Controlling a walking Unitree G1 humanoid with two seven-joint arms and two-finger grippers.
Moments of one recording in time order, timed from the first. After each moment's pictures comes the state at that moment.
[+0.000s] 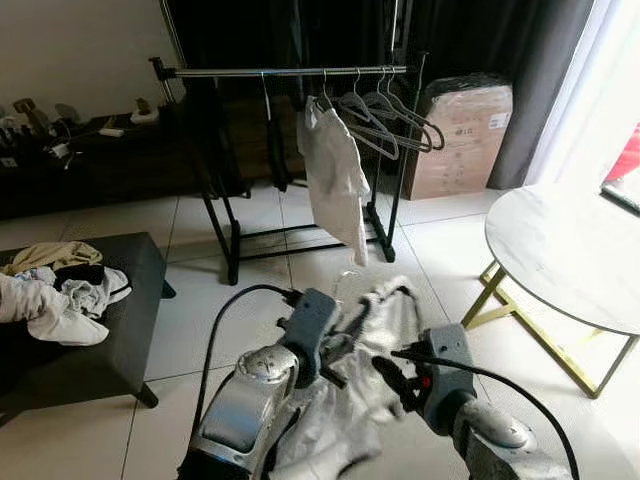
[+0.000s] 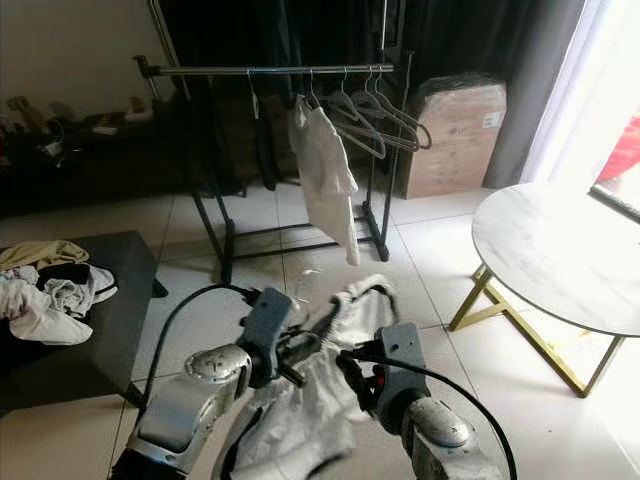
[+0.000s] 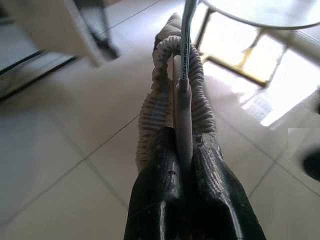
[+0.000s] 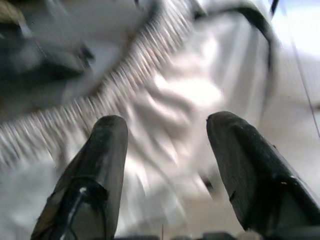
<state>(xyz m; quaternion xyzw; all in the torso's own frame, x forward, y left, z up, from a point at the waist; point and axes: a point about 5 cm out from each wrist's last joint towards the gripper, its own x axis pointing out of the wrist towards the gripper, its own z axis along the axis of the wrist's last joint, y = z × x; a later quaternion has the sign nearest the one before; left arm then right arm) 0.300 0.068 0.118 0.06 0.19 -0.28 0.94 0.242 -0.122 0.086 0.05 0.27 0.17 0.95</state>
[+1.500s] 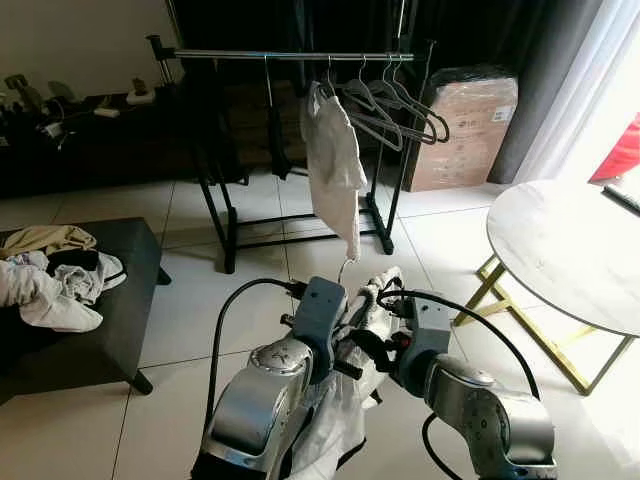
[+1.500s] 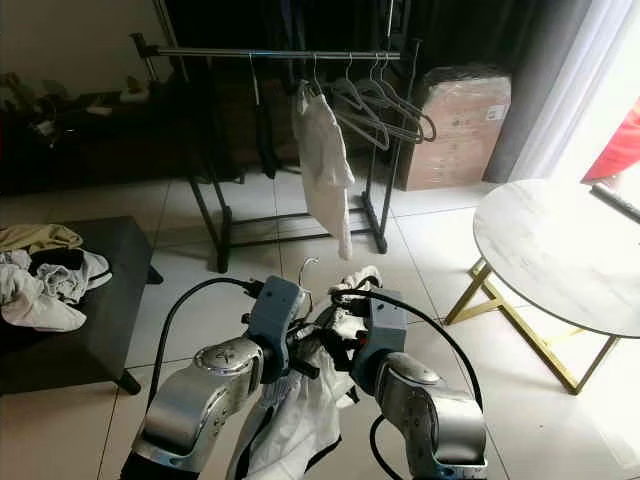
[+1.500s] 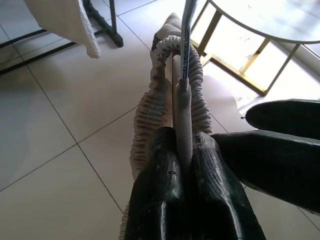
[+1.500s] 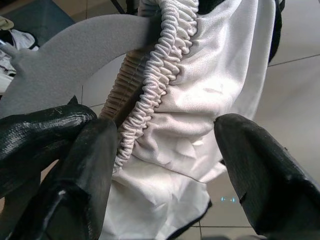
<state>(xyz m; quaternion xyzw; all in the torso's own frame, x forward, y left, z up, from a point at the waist) 0.288 0.047 0.140 0.03 0.21 -0.27 0.94 0.280 -0.098 0.108 0.14 0.32 0.14 0.93</state>
